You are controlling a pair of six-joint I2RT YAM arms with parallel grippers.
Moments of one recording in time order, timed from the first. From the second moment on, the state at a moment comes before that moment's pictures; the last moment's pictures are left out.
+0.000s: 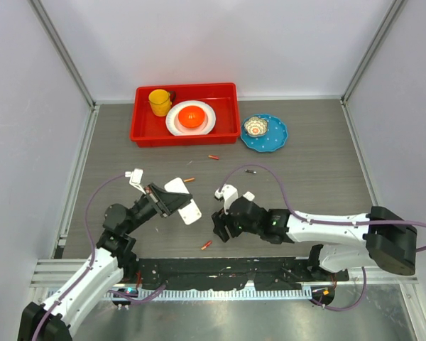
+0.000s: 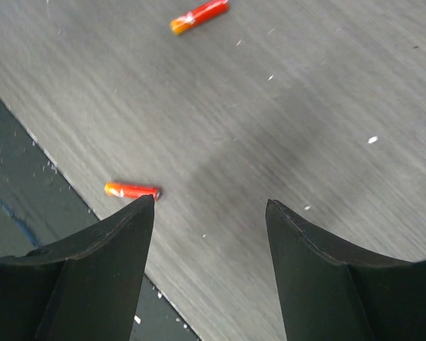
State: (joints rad) left arm -0.44 0.51 0.11 0.62 0.51 -1.10; right arm 1.13 1.26 0.60 -0.02 0.13 0.38
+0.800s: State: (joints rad) left arm -0.44 0.53 0.25 0.14 0.18 -1.07; right arm 1.45 1.37 0.69 -0.07 0.35 0.32
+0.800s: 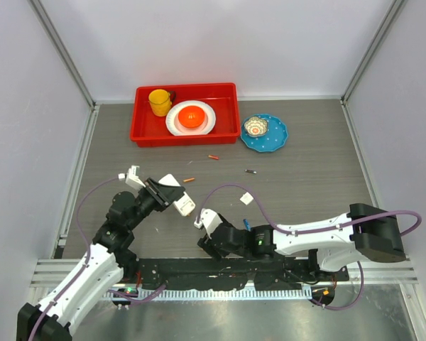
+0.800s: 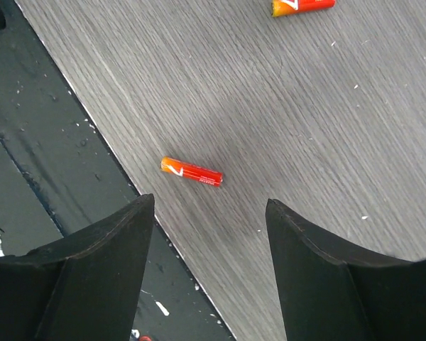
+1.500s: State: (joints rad) left arm -0.44 0.52 0.25 0.07 0.18 -1.05; right arm 1.47 1.53 0.78 -0.09 0.26 0.11
